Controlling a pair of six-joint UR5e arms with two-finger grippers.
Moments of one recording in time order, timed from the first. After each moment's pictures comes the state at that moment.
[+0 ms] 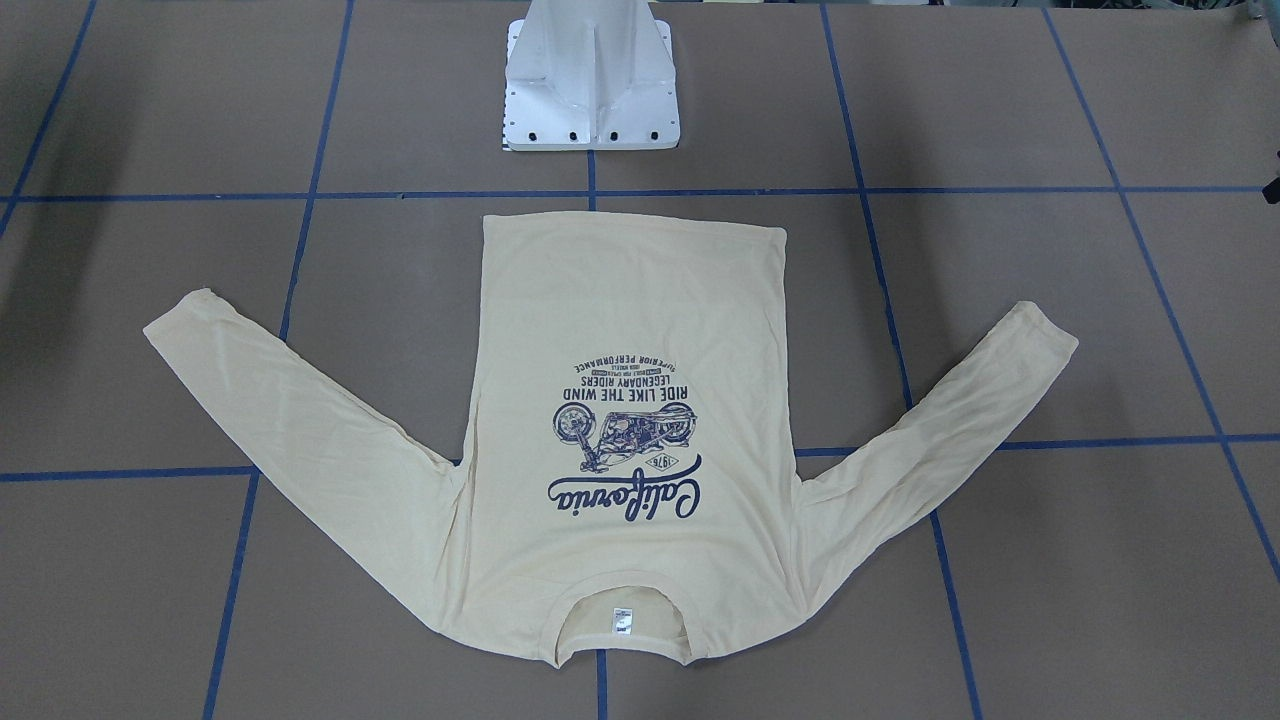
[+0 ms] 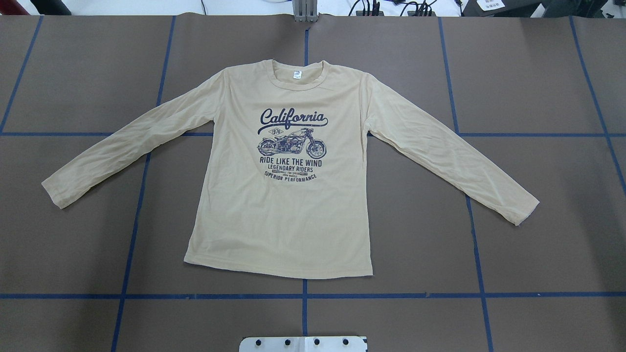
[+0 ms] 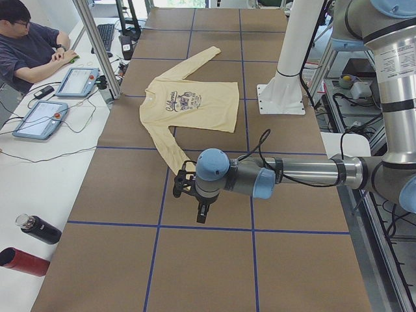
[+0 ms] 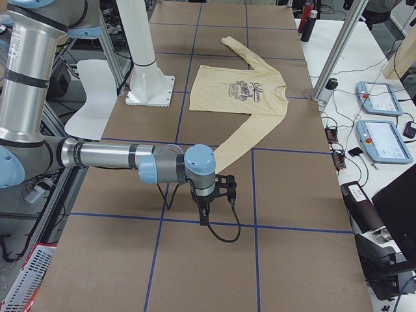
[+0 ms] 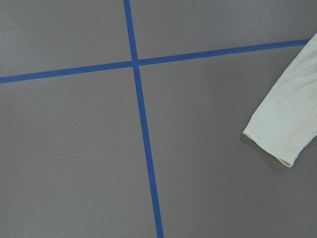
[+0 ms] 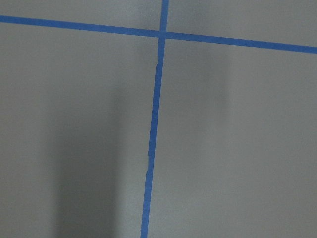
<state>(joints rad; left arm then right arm) -1.54 -1.31 -1.83 -1.78 -2.43 -0.02 1.54 -1.86 1.85 -1.48 2.30 0.00</state>
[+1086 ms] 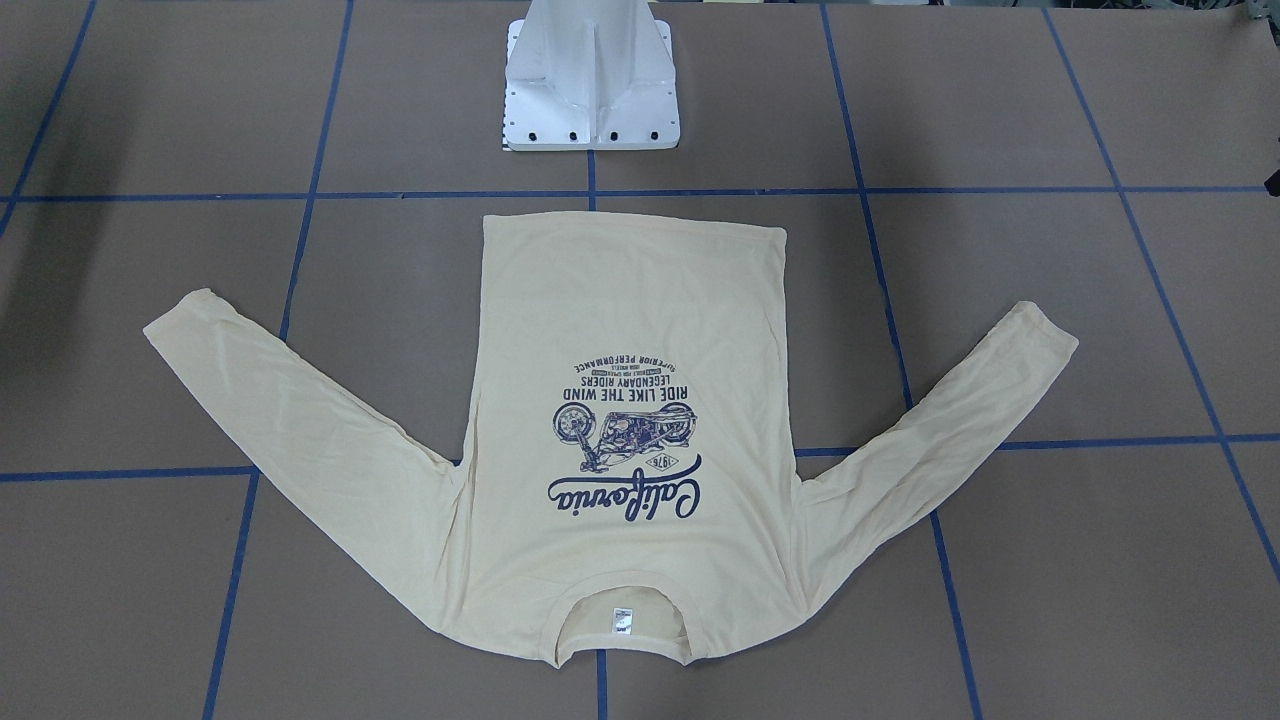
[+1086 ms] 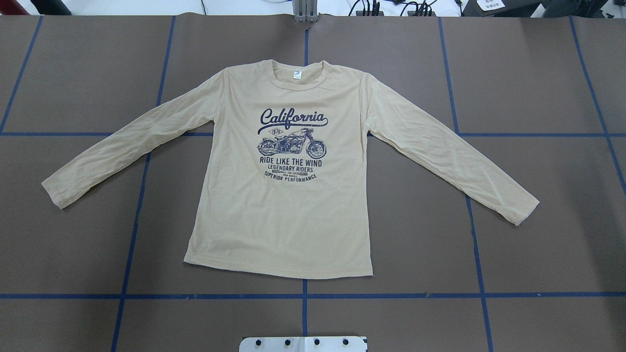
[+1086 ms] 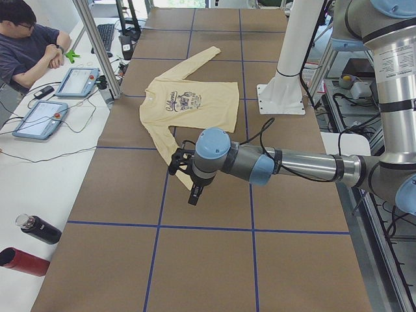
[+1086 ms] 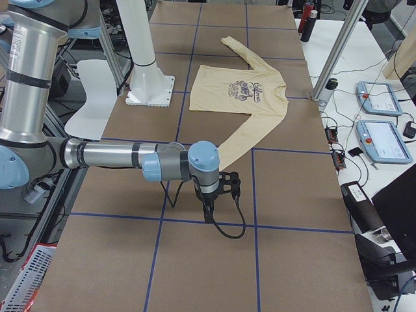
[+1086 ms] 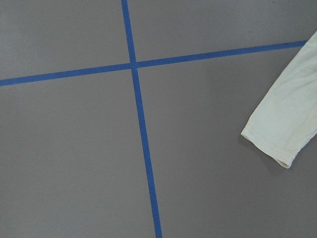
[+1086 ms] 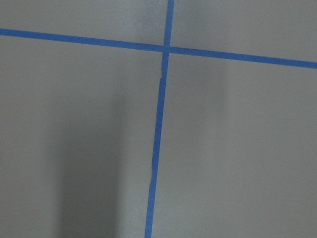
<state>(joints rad) -1.54 -1.34 -1.91 -1.83 -2.43 -0.04 1.54 -1.83 1.85 -1.48 2.30 0.00</state>
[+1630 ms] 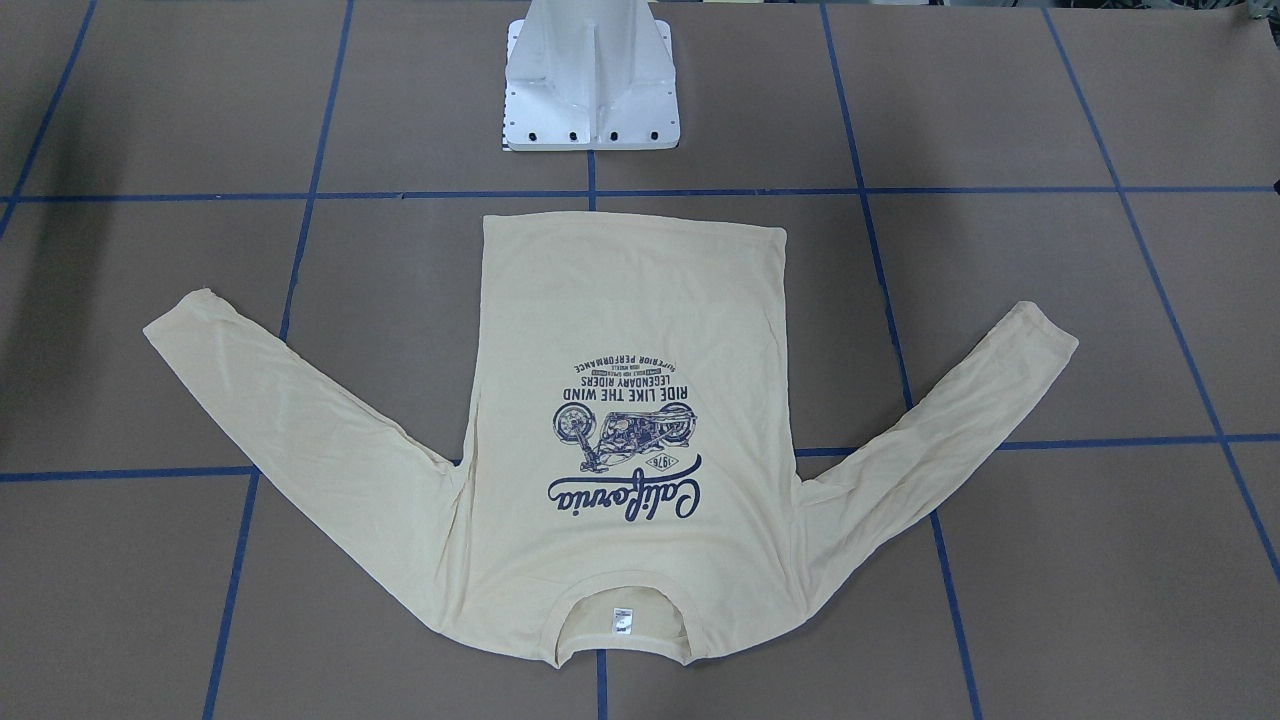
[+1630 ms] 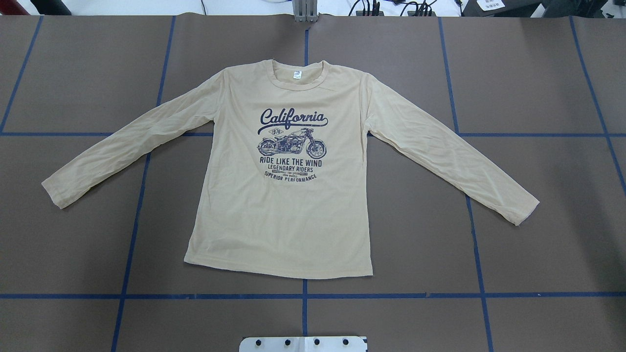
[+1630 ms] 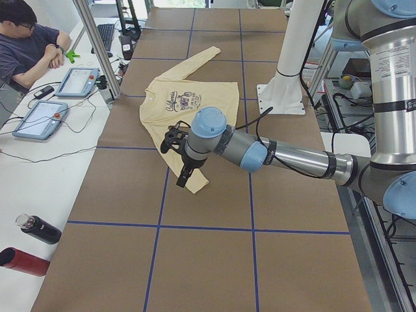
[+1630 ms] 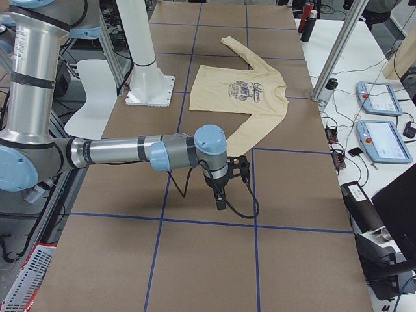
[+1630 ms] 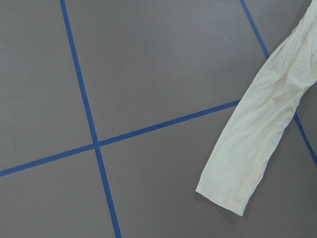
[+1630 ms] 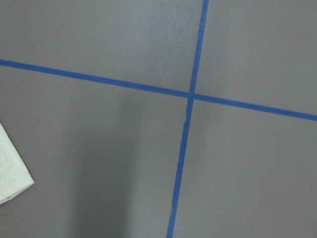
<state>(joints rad) -1.54 -1.41 -1.97 -1.85 -2.39 -0.05 1.54 -1.77 1.93 -1.48 2.30 0.01</state>
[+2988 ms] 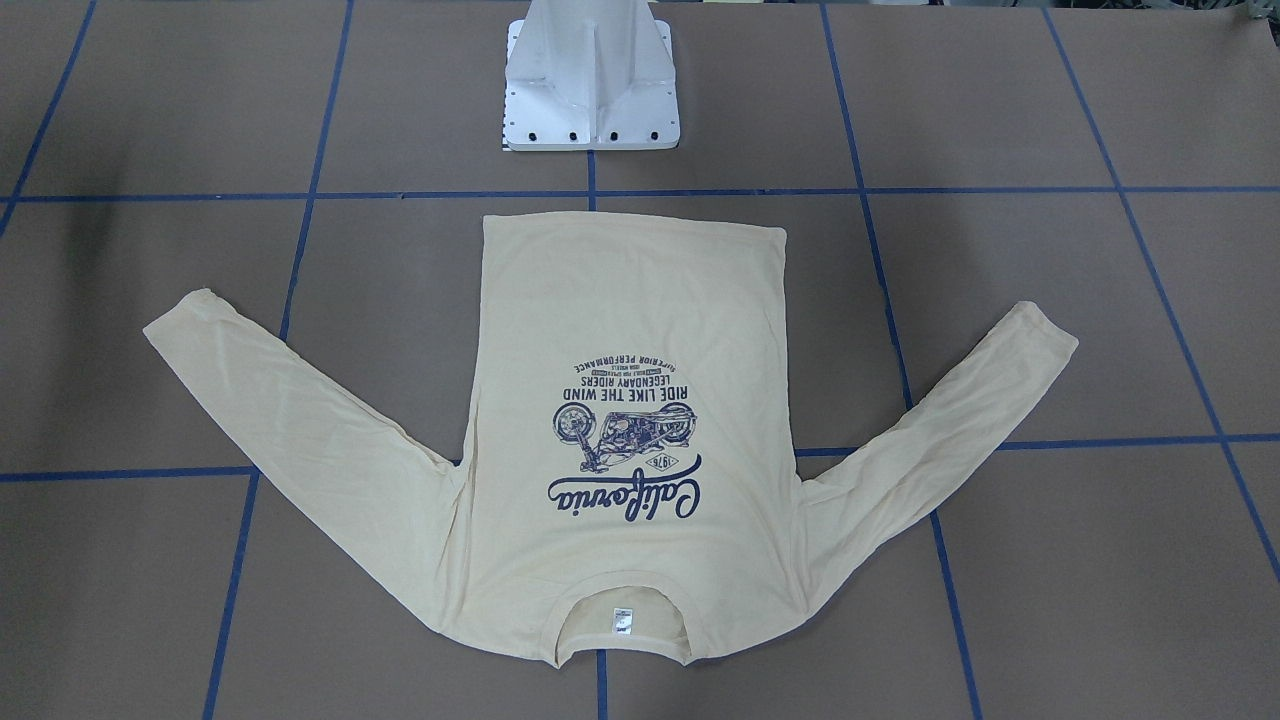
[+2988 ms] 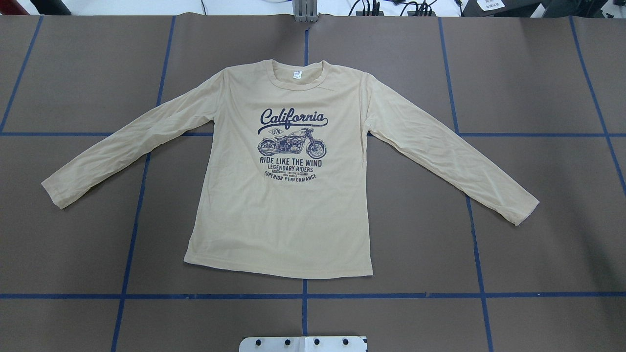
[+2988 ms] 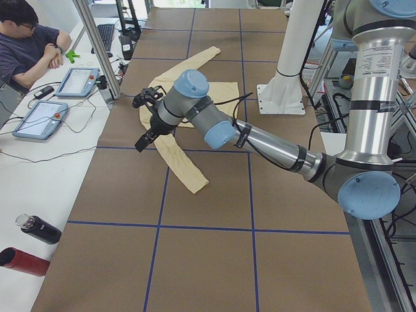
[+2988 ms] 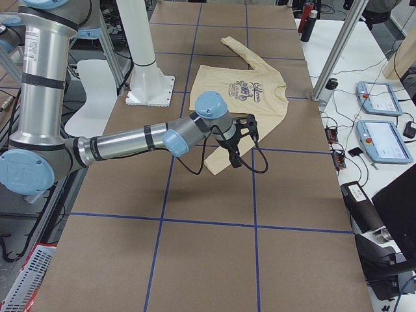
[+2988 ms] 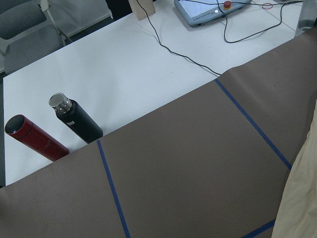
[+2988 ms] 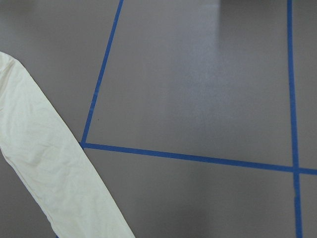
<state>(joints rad) -1.50 -1.60 -1.92 -2.03 -2.20 -0.11 1.35 -1.78 1.98 -1.01 2.30 0.59</state>
